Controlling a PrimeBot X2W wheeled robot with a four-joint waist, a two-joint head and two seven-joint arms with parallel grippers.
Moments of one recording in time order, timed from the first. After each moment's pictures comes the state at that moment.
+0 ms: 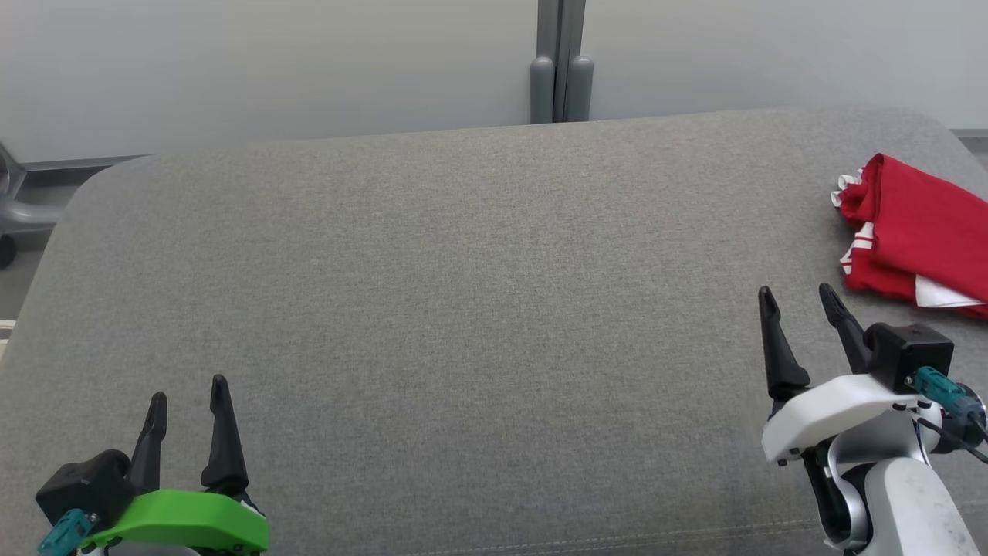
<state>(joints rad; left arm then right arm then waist) 0.01 0.46 -0.38 -0.01 -0.83 0.35 -0.26 -0.14 -0.06 -0.05 0.10 0.14 0.13 -0.01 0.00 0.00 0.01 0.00</state>
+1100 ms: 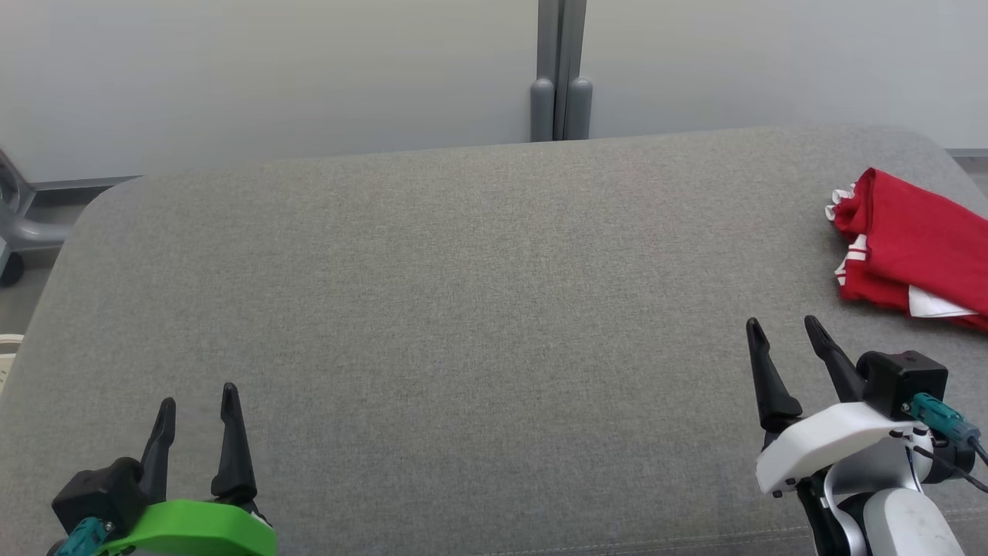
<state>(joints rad) 0.02 0.44 -0.39 0.00 -0.78 0.34 -0.26 -0.04 -0.05 -0.02 0.02 0.20 0.13 0.03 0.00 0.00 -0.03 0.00</state>
